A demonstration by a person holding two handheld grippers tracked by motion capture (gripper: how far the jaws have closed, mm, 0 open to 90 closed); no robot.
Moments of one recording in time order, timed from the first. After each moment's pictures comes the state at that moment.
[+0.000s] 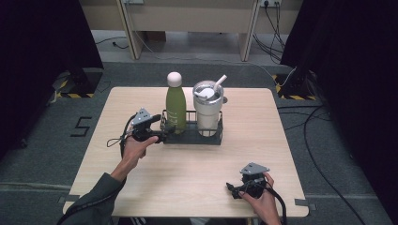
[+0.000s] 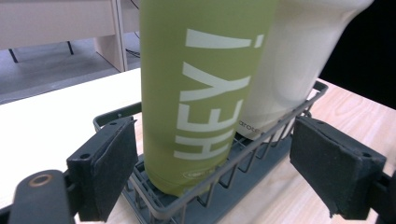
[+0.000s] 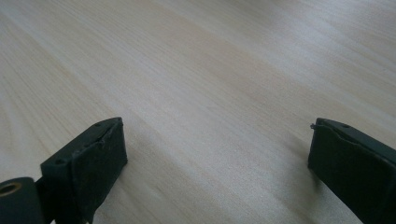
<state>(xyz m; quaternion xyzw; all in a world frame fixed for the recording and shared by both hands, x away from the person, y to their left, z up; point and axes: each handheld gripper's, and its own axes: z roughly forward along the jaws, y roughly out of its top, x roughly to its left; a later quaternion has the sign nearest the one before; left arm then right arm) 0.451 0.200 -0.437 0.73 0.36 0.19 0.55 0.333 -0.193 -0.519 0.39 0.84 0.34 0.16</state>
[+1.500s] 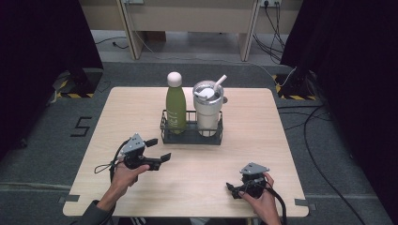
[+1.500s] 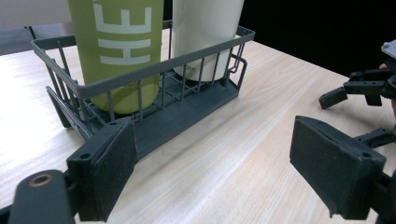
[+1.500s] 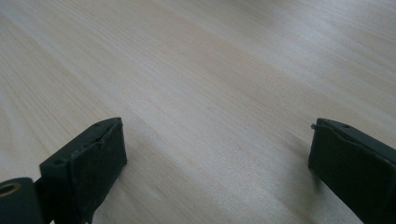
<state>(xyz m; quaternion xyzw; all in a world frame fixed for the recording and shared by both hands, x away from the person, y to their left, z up) 0.375 0.214 -0.463 0.75 0.33 0.15 0.56 0.334 -0.193 -0.519 0.39 0.84 0.34 0.16</state>
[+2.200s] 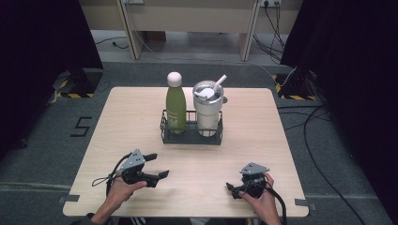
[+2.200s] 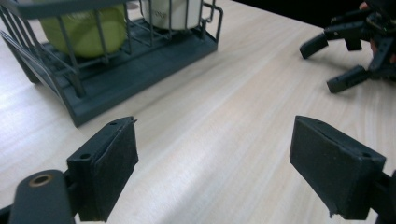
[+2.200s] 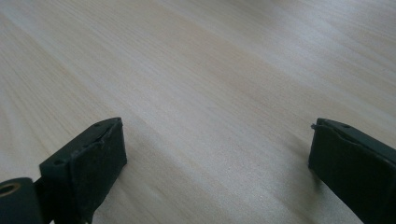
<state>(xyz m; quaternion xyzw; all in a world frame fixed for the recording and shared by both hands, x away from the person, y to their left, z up) 0.342 0.219 -0.492 0.78 0.30 0.13 0.52 0.334 -0.193 -0.519 0.39 0.84 0.34 0.16</state>
